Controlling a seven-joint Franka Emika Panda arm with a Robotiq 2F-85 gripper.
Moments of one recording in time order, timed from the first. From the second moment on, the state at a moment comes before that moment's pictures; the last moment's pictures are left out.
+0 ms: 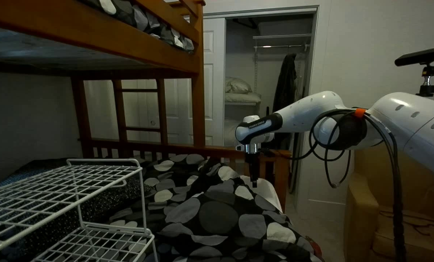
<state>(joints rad) -0.14 1.09 0.05 -0.89 -0.04 1.83 -1.10</state>
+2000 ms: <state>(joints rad) -0.07 1.24 0.06 -0.65 -0.04 1.83 -0.76</state>
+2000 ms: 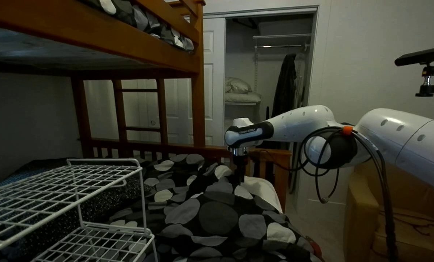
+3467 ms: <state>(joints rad) -0.05 1.29 0.02 -0.65 -0.04 1.77 -0.69</state>
